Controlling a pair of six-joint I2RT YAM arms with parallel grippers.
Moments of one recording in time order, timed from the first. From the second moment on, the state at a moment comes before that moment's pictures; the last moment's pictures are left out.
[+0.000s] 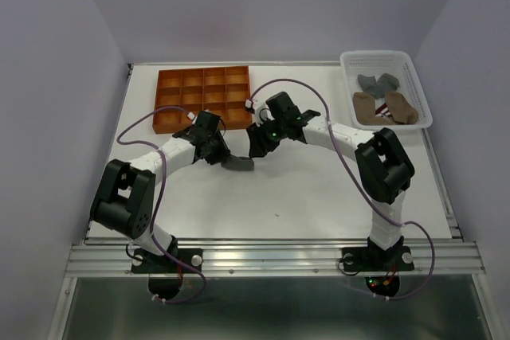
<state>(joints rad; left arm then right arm) -0.41 1.54 0.89 -0.32 -0.01 -0.80 0.66 1.94 1.42 -0.33 -0.48 0.02</state>
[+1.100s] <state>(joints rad) -0.24 1.33 0.92 -0.43 -0.15 -0.77 0.87 2.03 1.50 -0.33 -0.24 -0.22</state>
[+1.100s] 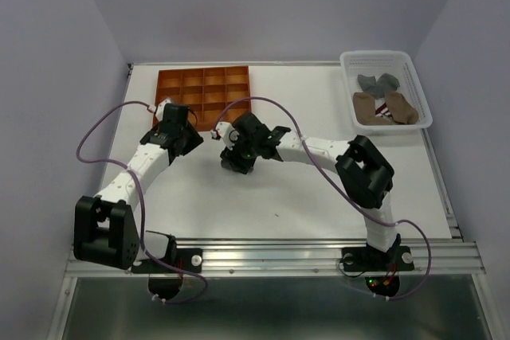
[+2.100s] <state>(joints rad) -0.18 1.19 0.79 -0.47 -0.14 -0.78 0.96 2.11 1.53 -0.33 0.05 -0.29</state>
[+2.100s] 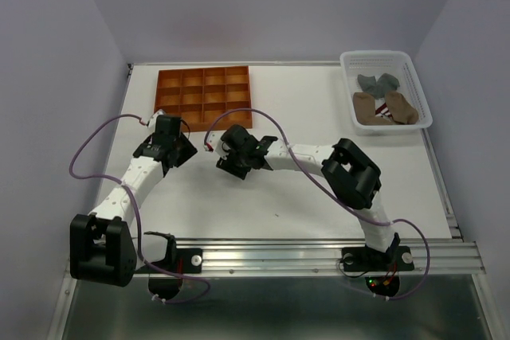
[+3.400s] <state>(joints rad) -0.16 1.22 0.79 -0.43 -0.10 -0.76 0.86 1.99 1.44 -0.07 0.11 -0.29</state>
